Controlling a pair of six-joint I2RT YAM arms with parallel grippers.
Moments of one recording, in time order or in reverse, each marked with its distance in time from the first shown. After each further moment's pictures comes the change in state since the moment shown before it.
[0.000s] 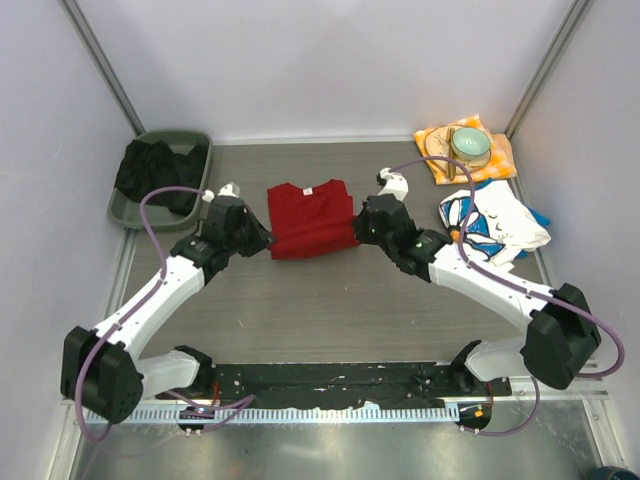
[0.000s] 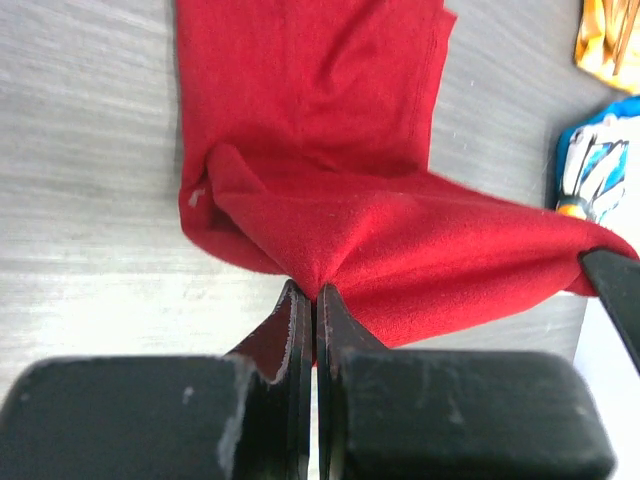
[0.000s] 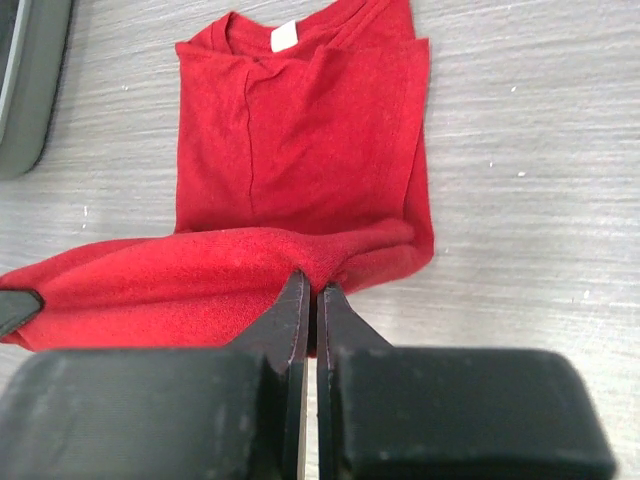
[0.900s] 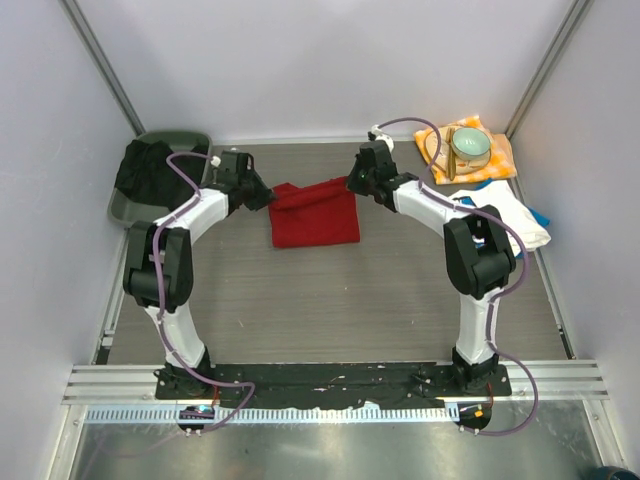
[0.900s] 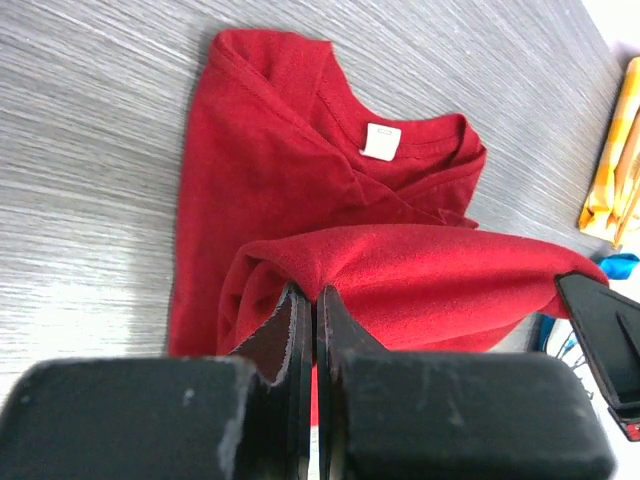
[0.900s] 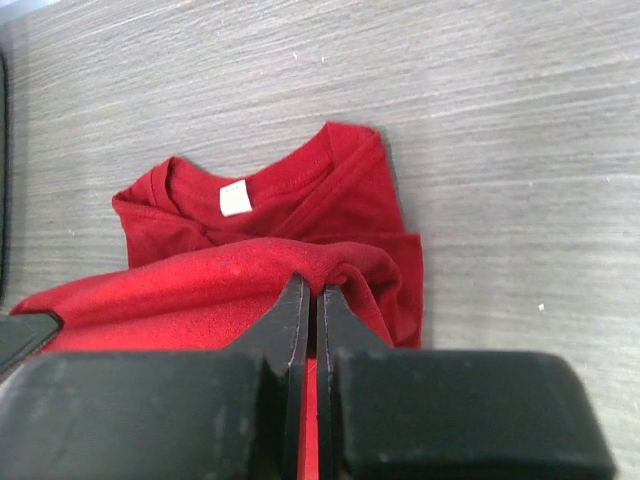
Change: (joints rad) left arm 0.212 0.685 0.455 0.163 0.129 -0.011; right arm -0.282 0.637 0.508 0.071 -0.257 -0.046
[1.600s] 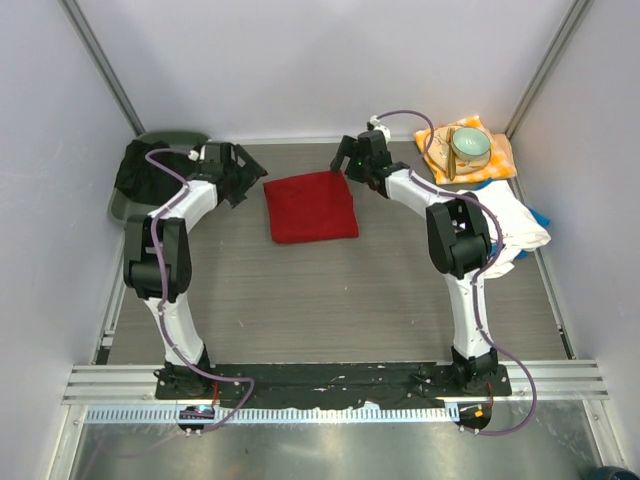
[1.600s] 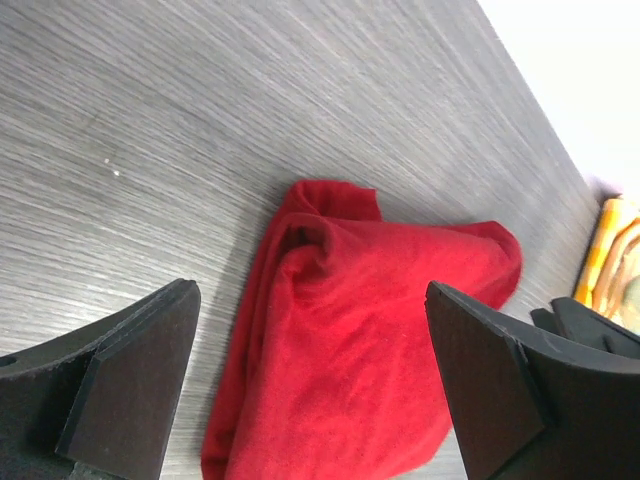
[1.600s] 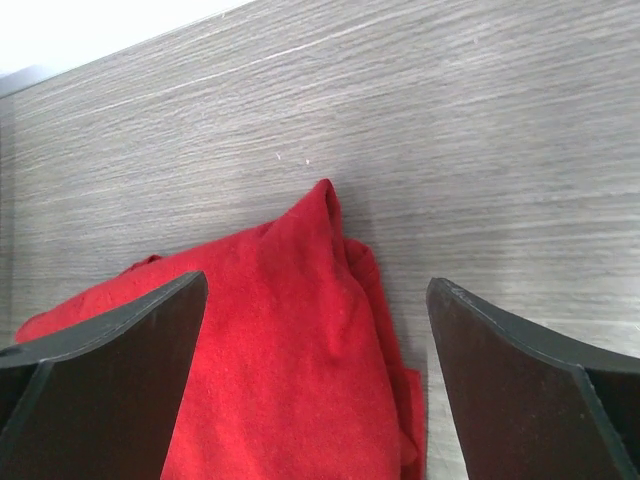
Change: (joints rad) left arm 0.098 0.103 0.101 0.023 -0.078 -0.043; right arm -0.046 0.285 0.303 0.017 -0.036 0.006
